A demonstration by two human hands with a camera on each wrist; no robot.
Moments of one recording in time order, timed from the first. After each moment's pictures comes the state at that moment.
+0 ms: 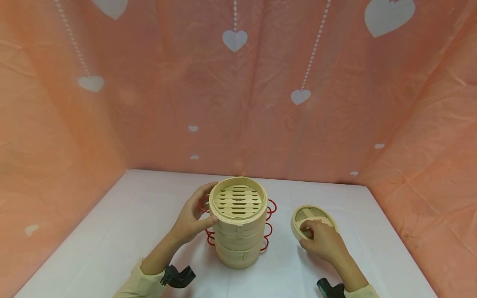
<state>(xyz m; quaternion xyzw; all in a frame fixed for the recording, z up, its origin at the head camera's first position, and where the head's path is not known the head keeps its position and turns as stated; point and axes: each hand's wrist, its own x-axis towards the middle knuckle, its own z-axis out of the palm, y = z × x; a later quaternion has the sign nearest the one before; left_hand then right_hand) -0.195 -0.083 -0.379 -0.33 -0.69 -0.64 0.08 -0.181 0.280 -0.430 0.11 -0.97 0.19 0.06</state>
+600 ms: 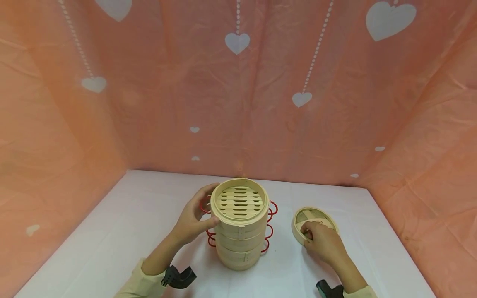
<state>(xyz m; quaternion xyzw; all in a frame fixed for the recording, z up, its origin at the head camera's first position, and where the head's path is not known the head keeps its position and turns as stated) -0.194 -0.083 -0.376 -0.33 -0.69 -0.64 0.08 -0.182 0.275 -0.425 0.09 -0.98 0.18 0.04</state>
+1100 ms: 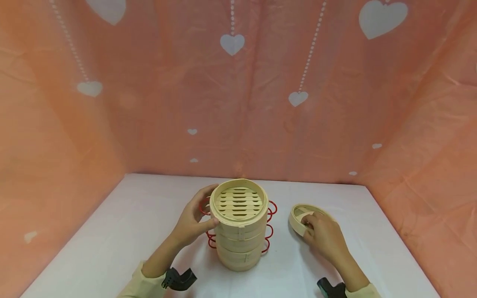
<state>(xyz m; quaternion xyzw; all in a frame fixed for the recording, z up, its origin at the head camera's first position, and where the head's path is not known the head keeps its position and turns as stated) -0.197 -0.085 -0.377 -0.34 -0.69 -0.64 0.07 -0.176 0.271 -0.415 0.11 -0.97 0.14 0.17</state>
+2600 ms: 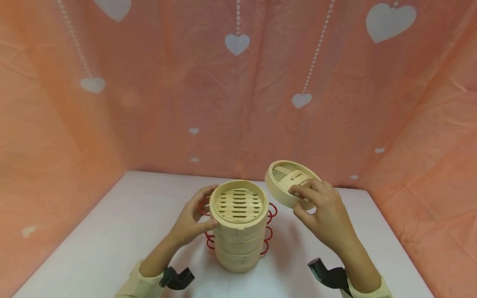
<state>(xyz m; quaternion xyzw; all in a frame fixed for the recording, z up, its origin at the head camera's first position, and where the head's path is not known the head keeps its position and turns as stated) -0.197 -0.085 -0.378 -0.33 -0.69 -0.64 0.07 -0.157 0.230 -0.298 0.24 -0.87 0.23 0.36</state>
